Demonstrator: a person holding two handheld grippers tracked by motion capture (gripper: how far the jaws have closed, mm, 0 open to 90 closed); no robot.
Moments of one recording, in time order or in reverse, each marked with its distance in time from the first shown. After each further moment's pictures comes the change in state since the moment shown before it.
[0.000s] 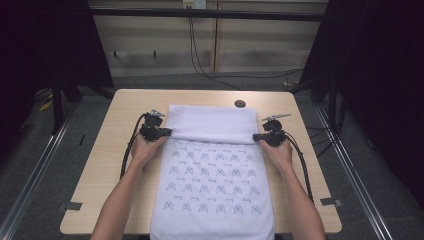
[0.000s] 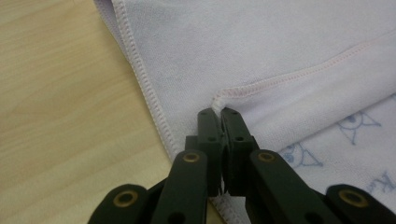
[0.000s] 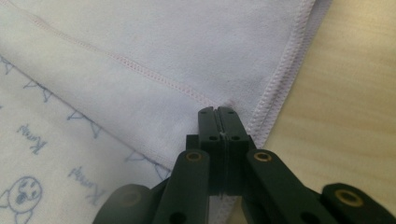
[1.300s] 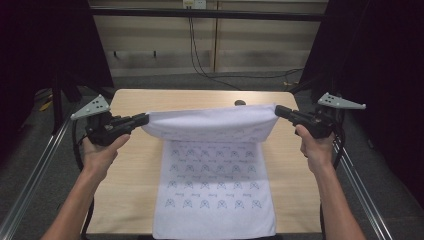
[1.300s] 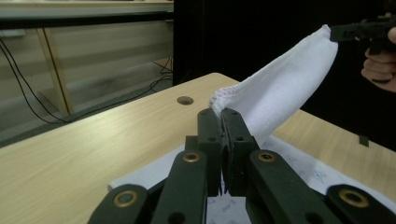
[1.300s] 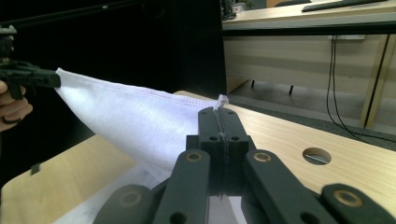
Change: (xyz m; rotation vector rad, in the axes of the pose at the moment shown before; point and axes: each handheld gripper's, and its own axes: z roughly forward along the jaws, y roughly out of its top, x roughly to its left) left arm -0.060 0.012 -0.237 -0.458 -0.227 0.143; right arm 0.037 0.028 -0.204 -0.567 0.291 -0.099
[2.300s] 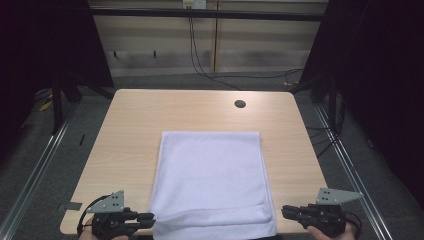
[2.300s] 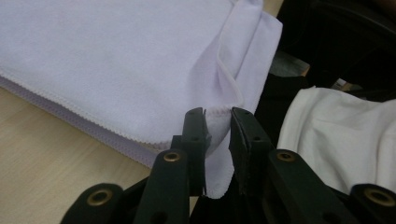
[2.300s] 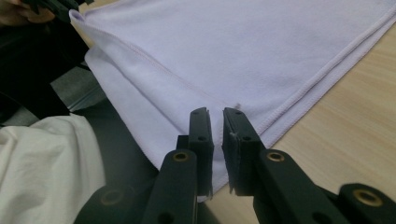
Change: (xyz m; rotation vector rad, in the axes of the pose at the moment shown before) left arm -0.083 -0.169 -0.039 0.375 -0.361 -0.039; right arm 0.081 -0.159 -0.099 0.446 0.107 0.039
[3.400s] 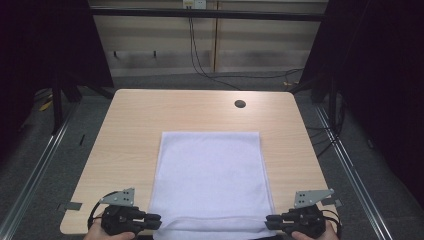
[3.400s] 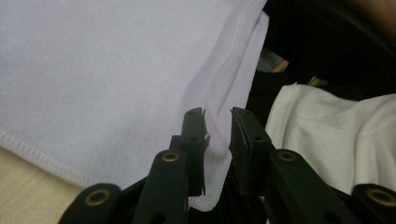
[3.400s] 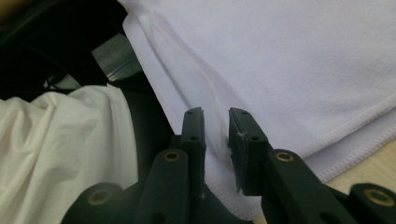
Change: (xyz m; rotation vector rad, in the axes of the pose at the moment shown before) left arm 0.016 0.006 0.019 0.038 -0.118 -0.062; right arm 0.007 0.001 0.040 0.130 0.182 -0.045
